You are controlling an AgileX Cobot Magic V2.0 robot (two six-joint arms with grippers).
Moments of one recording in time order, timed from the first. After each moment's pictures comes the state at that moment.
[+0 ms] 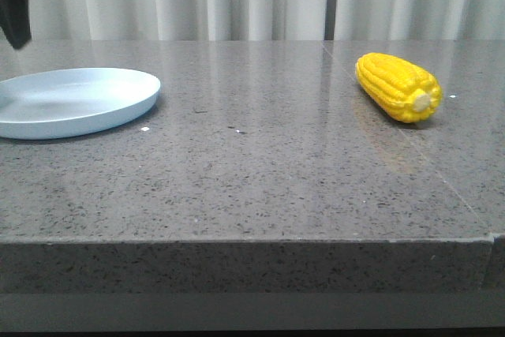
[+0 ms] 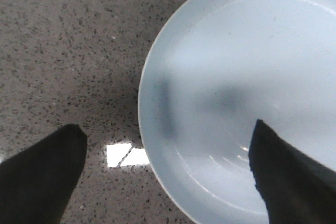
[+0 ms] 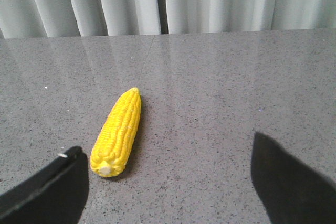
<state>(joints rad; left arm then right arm) -0.18 1.64 -1.43 0.13 1.05 -0.10 0.04 0.41 -0.54 0.13 0.39 0.01</state>
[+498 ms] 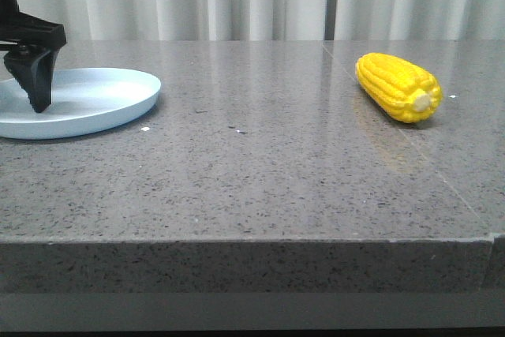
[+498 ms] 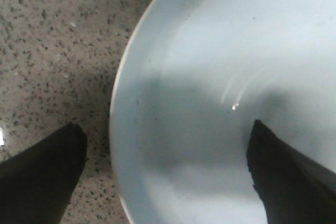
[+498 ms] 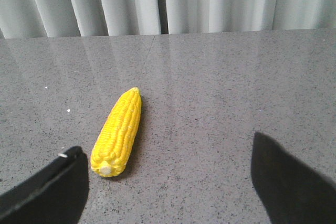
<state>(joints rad) -0.18 1.79 -1.44 0.12 1.04 -0.10 0.04 0.41 -0.54 0.13 0.39 0.01</state>
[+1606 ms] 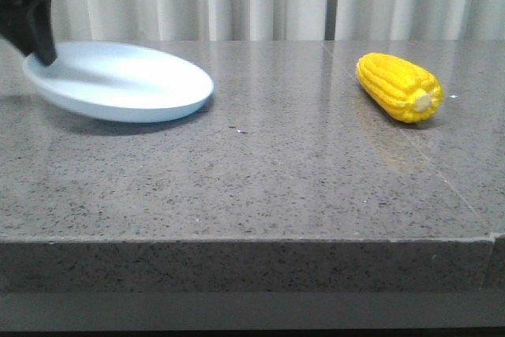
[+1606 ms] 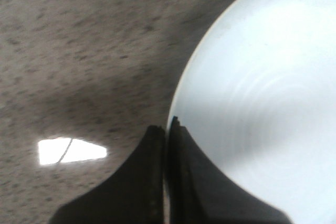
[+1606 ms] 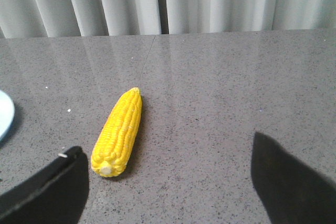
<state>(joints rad) -0.17 1.80 -1.63 -0.13 1.09 -0.05 0.04 0.41 -0.54 0.13 0.39 0.01</state>
